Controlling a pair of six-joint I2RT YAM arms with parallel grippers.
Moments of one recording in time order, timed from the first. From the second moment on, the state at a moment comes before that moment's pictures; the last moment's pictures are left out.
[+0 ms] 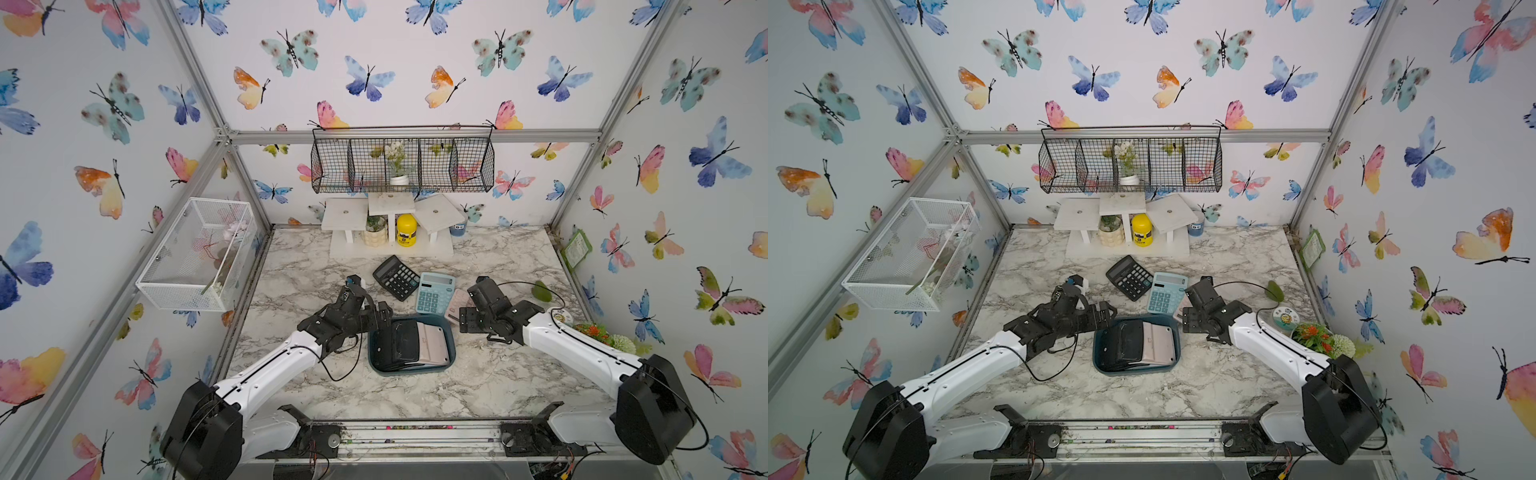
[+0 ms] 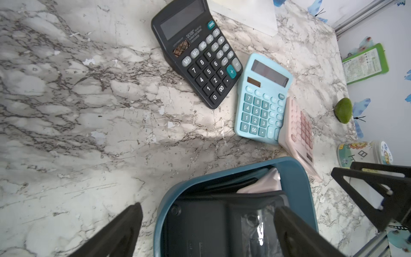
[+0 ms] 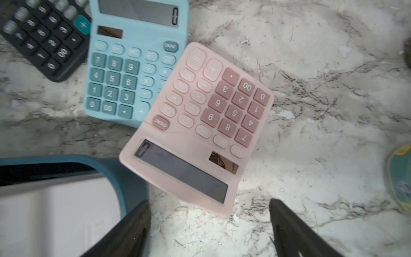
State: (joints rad) left arm -0.59 1.19 0.73 -0.31 0.04 -0.66; right arm 0.62 1.38 0.88 -0.63 0.26 0.49
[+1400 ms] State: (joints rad) left arm -0.49 1.17 0.68 -0.30 0.05 -0.61; right arm 0.64 1.57 1.01 -0.84 0.23 0.36
